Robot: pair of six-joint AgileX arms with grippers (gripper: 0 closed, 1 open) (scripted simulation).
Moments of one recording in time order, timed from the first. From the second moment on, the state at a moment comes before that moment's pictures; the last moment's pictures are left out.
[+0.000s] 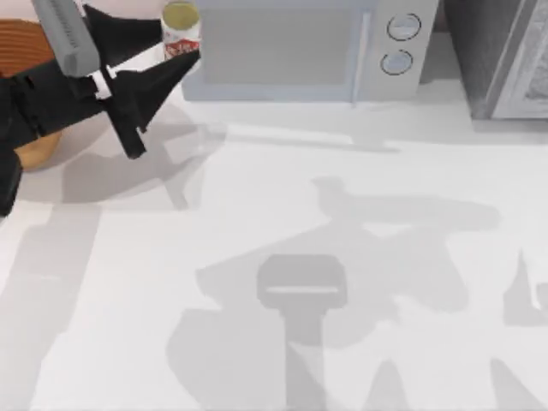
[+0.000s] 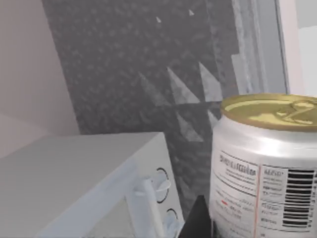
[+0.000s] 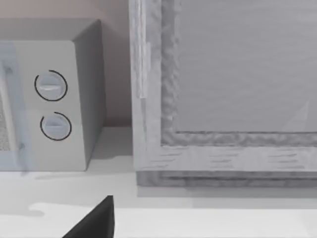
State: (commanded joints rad) left arm -0.11 1.83 0.82 1.22 1.05 0.05; right arm 0.00 0.00 0.00 0.00 0.00 0.00
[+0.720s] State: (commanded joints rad) left arm -0.15 2.30 0.95 1.40 1.33 0.06; right arm 0.00 0.00 0.00 0.00 0.00 0.00
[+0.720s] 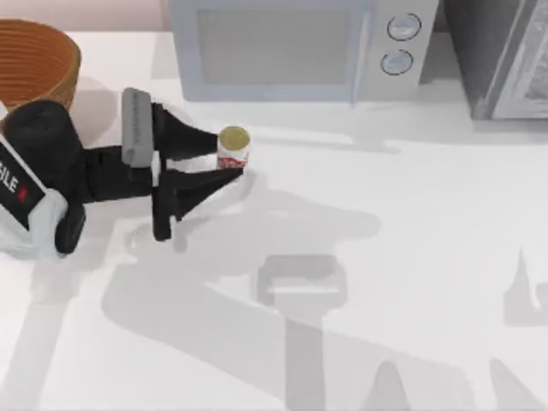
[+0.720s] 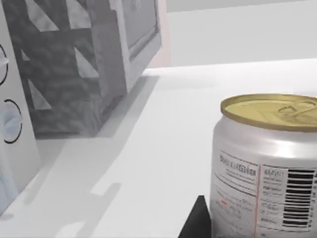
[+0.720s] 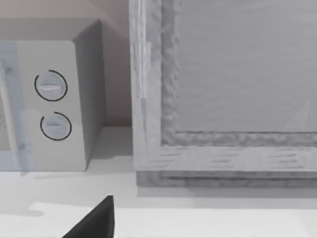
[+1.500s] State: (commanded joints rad) left arm -0.18 2.47 0.97 1.43 1.44 0.07; right arm 0.00 0.00 0.00 0.00 0.00 0.00
